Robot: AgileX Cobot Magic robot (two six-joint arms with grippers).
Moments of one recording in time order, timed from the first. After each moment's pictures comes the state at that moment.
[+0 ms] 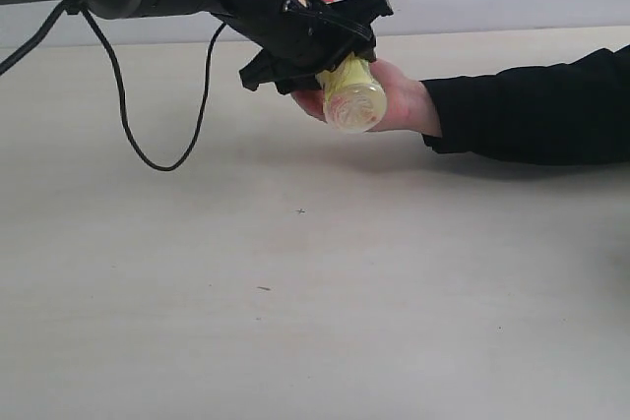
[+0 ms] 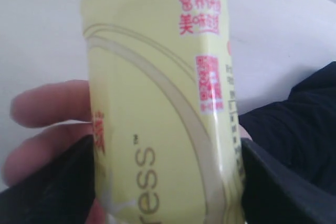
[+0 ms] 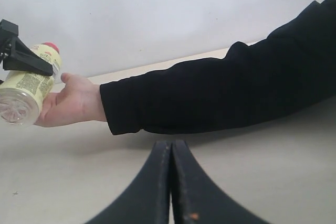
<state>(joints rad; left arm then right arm) -0.66 2.14 -1.67 -0.18 0.44 -0.66 0.05 0.01 0.00 0.13 0.29 0.08</state>
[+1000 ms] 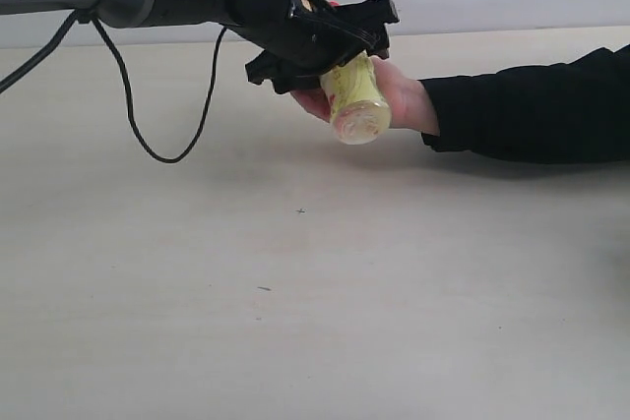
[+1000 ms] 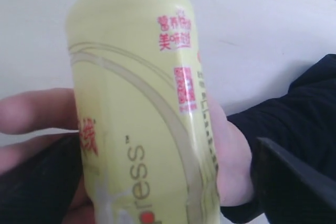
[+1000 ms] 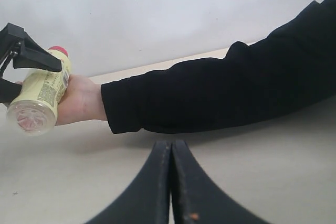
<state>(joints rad) -0.66 2.16 -1.67 -0.20 0.38 -0.54 0.05 0.01 0.00 0.13 0.29 0.08</state>
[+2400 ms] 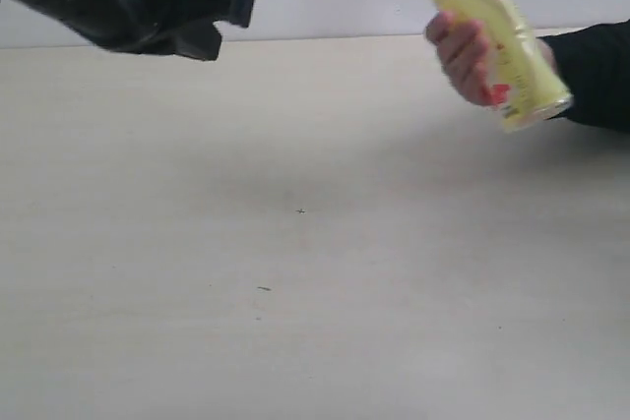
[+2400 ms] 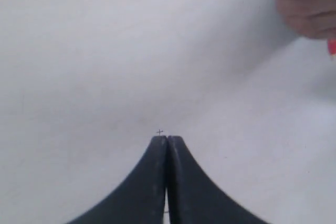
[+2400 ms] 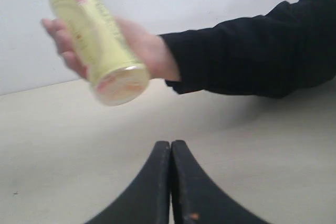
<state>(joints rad) -0.64 1.40 -1.15 -0.08 0.65 -0.19 0.05 0.01 0.00 0.13 0.29 0.08</state>
